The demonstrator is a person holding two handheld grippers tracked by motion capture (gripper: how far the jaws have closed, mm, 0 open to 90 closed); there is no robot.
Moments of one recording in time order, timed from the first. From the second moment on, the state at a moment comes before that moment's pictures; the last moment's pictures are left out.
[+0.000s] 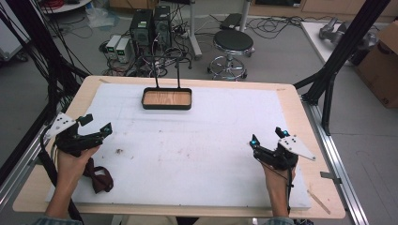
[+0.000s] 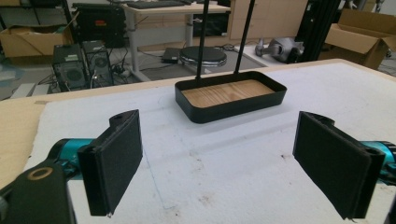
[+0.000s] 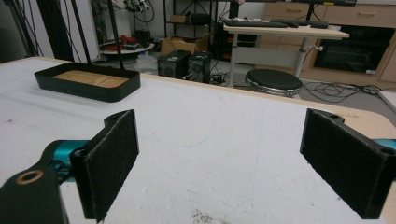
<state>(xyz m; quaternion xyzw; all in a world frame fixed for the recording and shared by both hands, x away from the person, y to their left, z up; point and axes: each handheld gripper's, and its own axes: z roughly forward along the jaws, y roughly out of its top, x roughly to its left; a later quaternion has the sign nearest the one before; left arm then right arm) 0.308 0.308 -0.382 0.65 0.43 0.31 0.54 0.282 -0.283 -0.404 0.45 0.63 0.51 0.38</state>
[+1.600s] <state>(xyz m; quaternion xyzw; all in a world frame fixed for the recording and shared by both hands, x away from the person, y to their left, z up) 0.269 0.374 -0.400 0.83 0.23 0.11 0.50 0.293 -0.280 -0.399 0.44 0.62 0.52 0.37</state>
